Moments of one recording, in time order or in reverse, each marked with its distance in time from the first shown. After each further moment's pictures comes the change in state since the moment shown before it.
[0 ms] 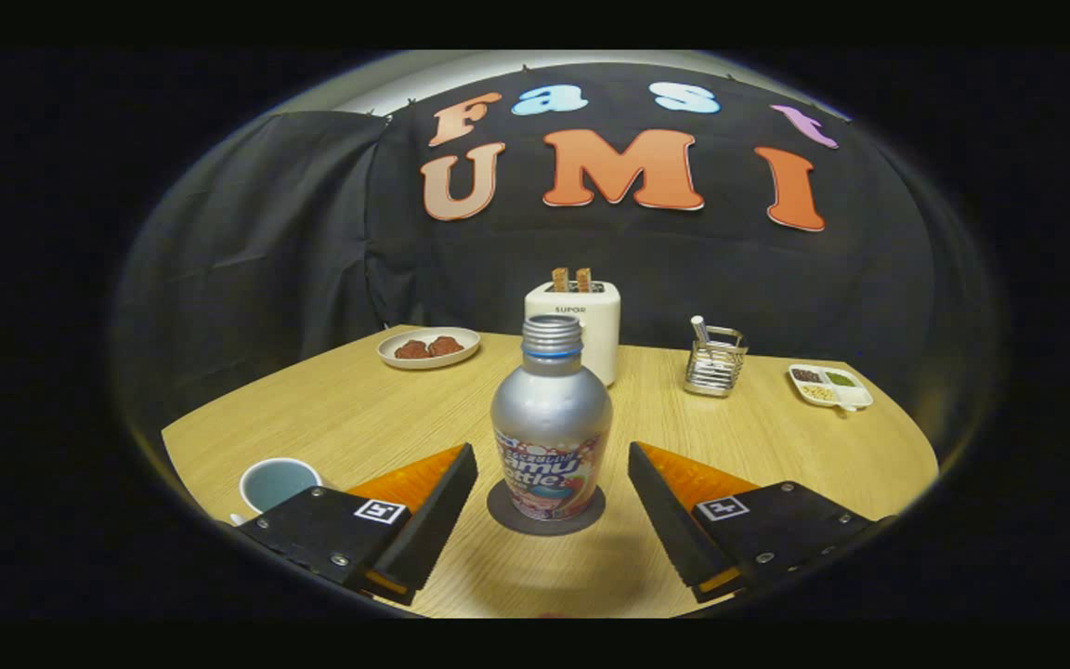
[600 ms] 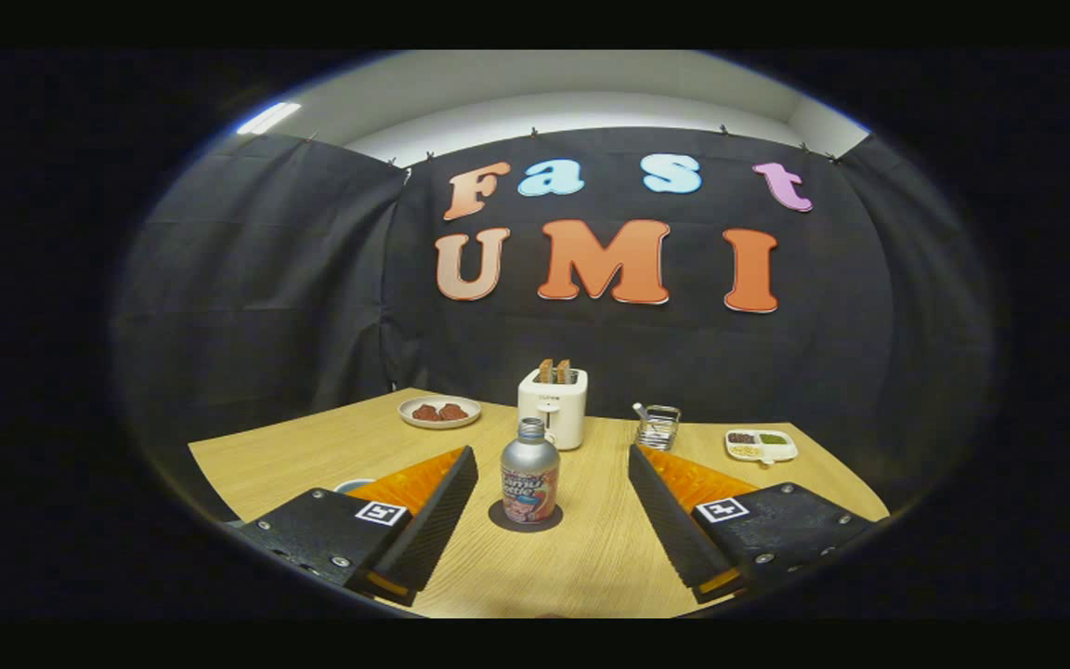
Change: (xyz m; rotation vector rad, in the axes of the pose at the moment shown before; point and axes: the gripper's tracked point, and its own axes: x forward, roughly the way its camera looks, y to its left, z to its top) arm -0.145 -0.025 0.079 -0.026 -0.260 -0.035
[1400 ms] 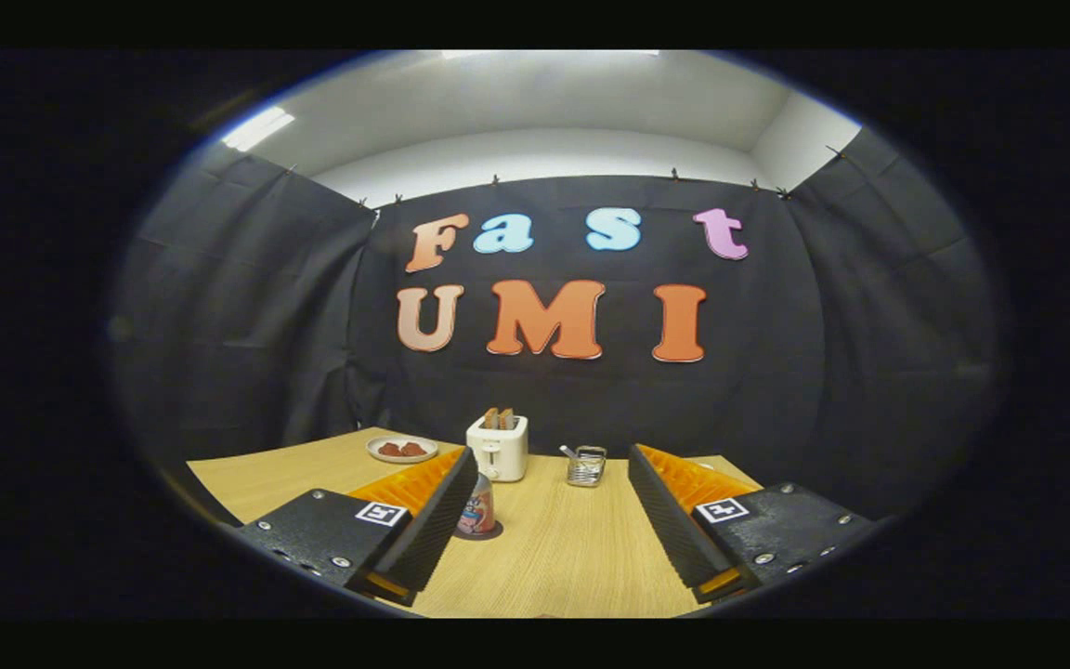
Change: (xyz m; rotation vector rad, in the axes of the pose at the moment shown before) arm -0.082 -0.063 0.069 0.001 -0.157 -0.130
